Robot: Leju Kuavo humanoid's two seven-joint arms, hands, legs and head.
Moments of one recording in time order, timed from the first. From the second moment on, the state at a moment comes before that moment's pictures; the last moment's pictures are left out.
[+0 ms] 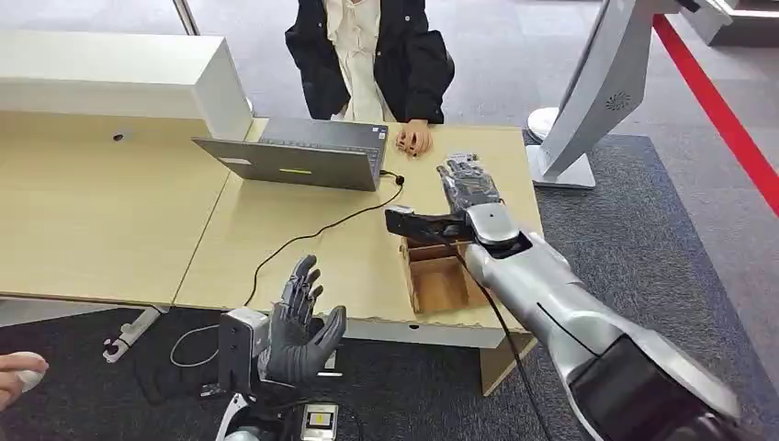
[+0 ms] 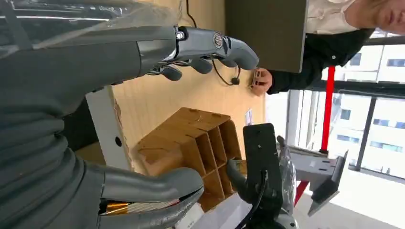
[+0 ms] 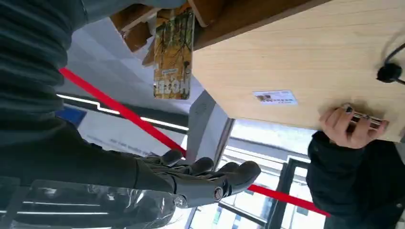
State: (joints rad) left arm -0.08 0.12 -0.81 -1.69 0.12 0.64 -0.20; right arm -1.07 0.03 1.05 -0.42 0.89 0.02 0.34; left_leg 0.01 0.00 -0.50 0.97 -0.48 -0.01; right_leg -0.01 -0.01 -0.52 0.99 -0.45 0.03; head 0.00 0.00
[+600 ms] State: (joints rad) left arm -0.08 0.14 -0.81 -1.69 0.13 0.66 -0.20; right arm -1.12 0.01 1.07 -0.40 0.93 0.05 0.41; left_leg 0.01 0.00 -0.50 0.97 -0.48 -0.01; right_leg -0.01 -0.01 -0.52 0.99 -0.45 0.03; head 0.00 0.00
